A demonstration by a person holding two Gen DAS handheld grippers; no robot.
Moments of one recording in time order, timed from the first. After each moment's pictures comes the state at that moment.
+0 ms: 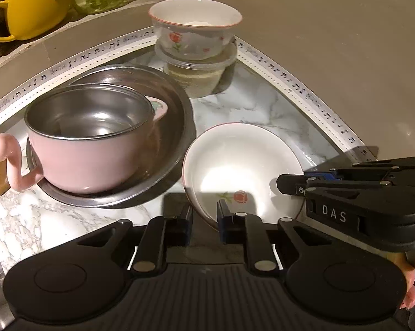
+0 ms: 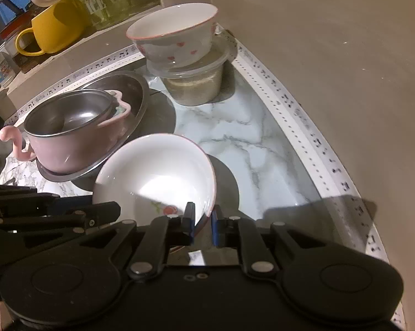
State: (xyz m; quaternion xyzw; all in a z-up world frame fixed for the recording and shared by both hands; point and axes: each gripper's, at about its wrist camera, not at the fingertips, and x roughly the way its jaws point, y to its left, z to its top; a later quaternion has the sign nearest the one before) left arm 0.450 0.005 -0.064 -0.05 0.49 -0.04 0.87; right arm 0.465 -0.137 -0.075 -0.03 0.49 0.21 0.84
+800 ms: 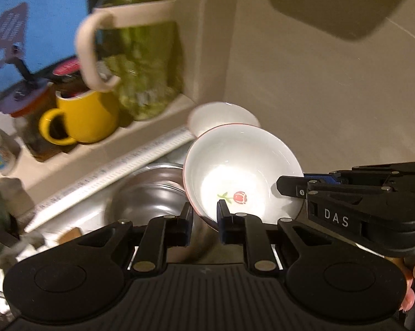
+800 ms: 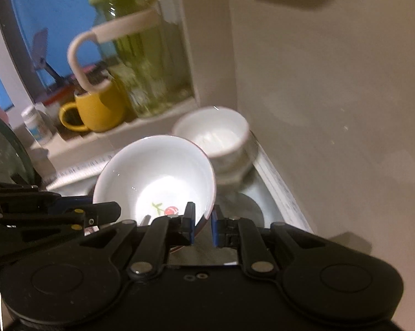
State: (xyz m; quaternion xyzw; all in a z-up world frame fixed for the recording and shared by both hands) left arm 0.452 0.051 0.051 -0.02 0.41 -0.01 0.91; right arm 0.475 -0.101 0.034 -0.01 0.40 0.25 0.88
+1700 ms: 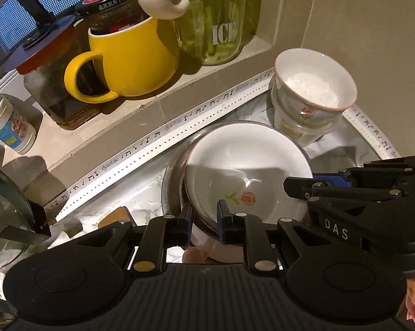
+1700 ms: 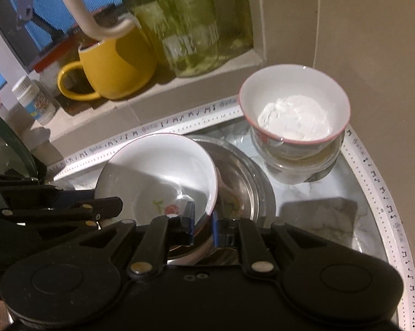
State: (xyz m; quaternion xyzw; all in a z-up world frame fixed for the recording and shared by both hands) left arm 0.502 0.105 -0.004 0.01 0.52 0.06 0.85; right arm 0.511 -0.010 -0.031 -0.02 0.50 0.28 0.82
